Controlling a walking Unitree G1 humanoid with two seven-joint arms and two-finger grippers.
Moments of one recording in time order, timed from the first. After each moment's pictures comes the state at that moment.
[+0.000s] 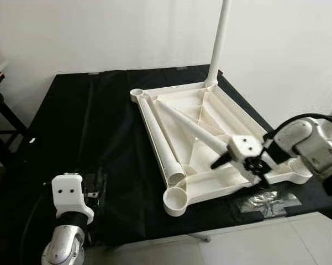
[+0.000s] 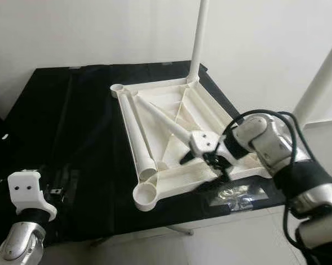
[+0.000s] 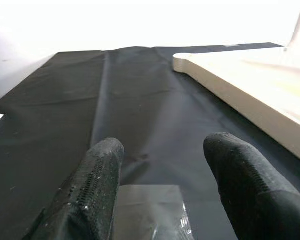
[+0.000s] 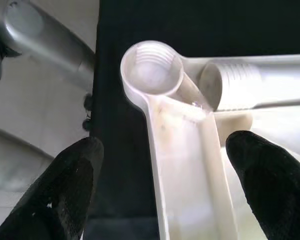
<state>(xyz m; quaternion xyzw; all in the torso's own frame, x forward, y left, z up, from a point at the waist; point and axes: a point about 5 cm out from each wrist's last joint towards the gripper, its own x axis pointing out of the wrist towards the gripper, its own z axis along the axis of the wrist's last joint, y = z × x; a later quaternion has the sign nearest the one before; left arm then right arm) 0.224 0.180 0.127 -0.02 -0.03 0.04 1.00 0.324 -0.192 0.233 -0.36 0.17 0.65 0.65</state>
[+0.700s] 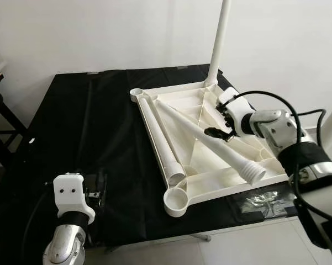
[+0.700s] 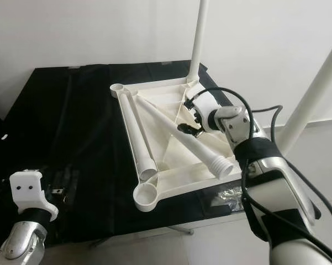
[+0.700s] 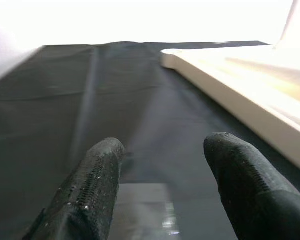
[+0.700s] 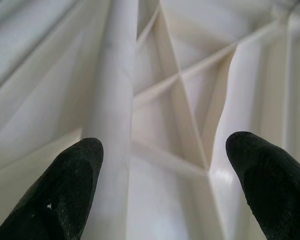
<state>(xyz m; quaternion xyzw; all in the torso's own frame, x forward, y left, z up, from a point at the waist) 0.225 0.173 0.125 -0.03 -0.02 0.00 1.00 0.400 -0.197 0.227 -0.24 0.25 0.22 0.91</state>
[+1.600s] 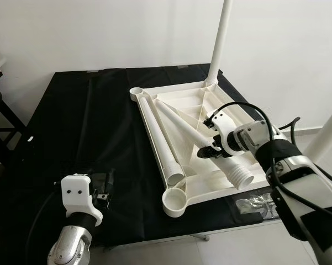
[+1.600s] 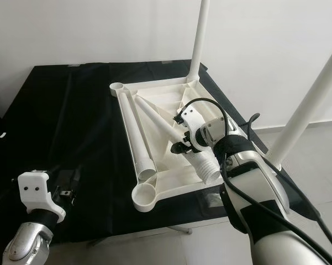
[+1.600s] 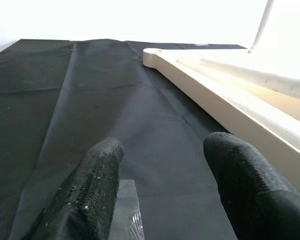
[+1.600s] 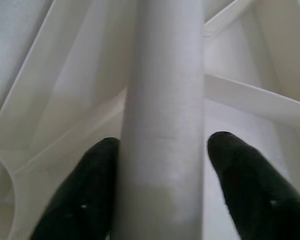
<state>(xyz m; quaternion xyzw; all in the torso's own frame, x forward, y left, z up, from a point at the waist) 0.223 0.164 0.125 -0.05 -0.03 -0.03 1.00 0.393 -0.177 0.192 -0.16 0.39 0.24 0.88</state>
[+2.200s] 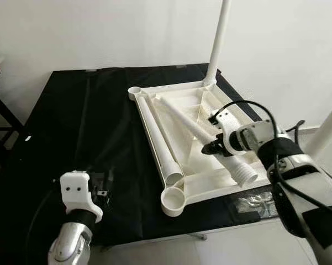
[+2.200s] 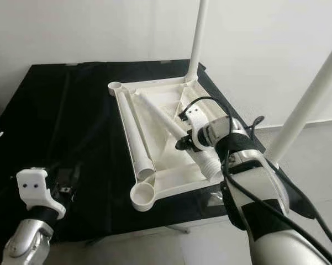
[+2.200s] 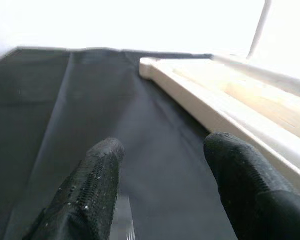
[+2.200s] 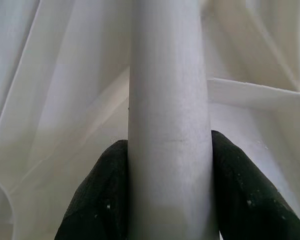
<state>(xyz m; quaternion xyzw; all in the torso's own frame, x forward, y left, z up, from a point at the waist) 0.232 0.173 0.137 -0.05 -0.05 -0.02 1.00 0.396 -0.181 0.197 -0.06 0.35 0.20 0.91</state>
